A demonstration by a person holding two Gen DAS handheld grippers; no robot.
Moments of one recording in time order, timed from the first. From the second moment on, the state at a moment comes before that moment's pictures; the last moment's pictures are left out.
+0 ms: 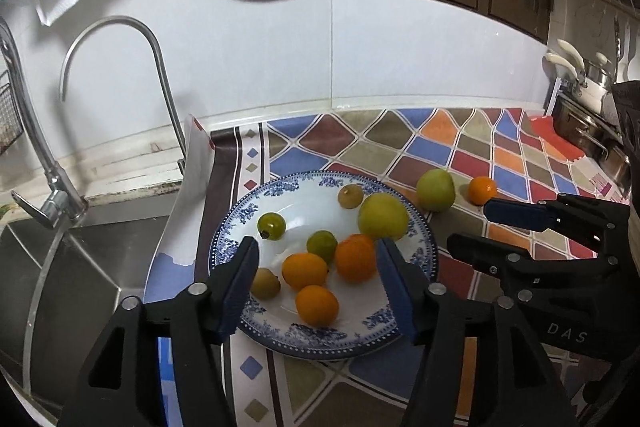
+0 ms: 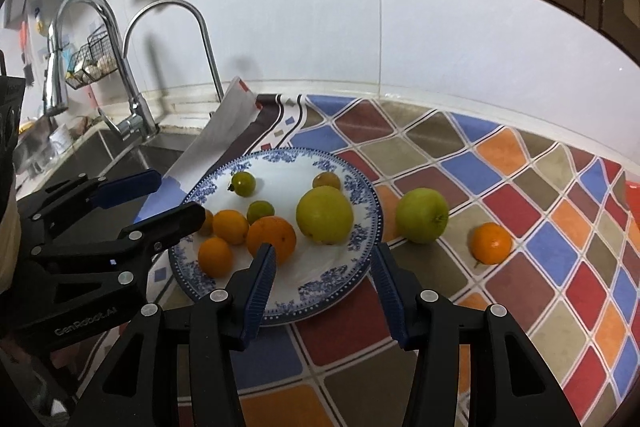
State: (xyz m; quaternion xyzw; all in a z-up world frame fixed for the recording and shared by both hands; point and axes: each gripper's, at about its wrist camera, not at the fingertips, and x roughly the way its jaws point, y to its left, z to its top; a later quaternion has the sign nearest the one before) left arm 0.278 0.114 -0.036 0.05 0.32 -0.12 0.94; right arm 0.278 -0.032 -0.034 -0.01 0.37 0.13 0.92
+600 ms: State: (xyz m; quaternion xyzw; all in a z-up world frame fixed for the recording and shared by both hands) left arm 0.231 0.076 -0.007 0.07 0.27 -0.11 0.95; right arm 0.236 -0.078 -0.009 0.00 0.33 0.10 0.94
